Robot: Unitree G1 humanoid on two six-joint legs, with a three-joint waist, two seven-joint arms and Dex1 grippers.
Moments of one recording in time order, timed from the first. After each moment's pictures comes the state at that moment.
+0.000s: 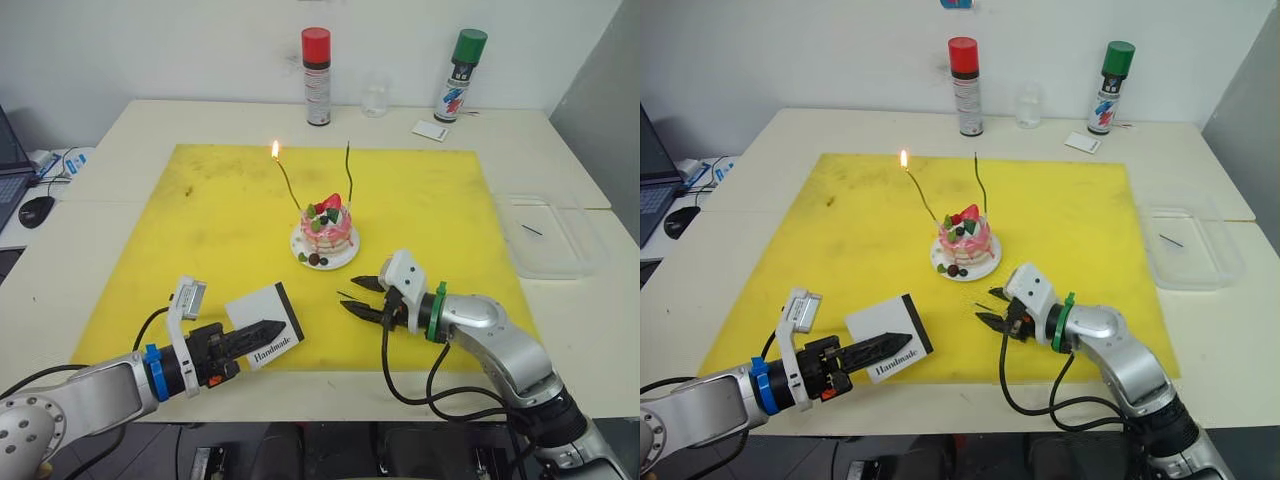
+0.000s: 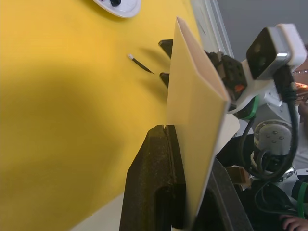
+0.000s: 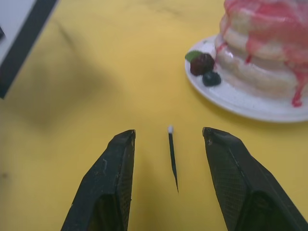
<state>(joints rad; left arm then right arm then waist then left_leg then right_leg) 0.23 0.92 0.30 -0.54 -1.86 0.92 -0.07 -0.29 -0.42 0.32 -0.34 0.21 0.55 0.69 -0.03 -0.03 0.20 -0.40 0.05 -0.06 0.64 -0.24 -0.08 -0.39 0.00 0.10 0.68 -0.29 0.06</state>
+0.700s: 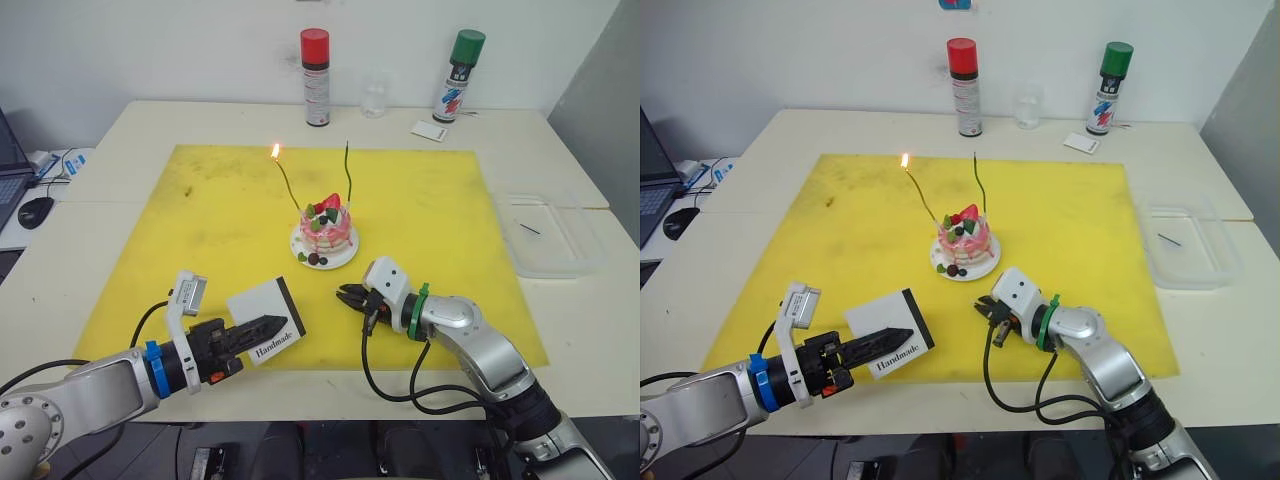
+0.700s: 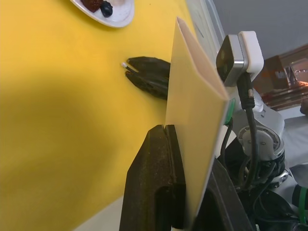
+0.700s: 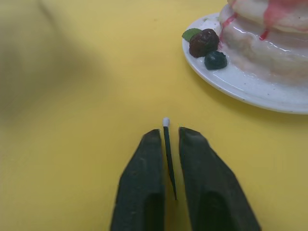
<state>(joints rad) 0.22 0.94 0.30 -0.58 -1.88 0.88 -0.03 -0.33 -0.35 0.37 -0.23 0.11 0.50 0.65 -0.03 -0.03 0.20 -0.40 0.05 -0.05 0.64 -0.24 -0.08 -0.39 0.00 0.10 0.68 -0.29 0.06</state>
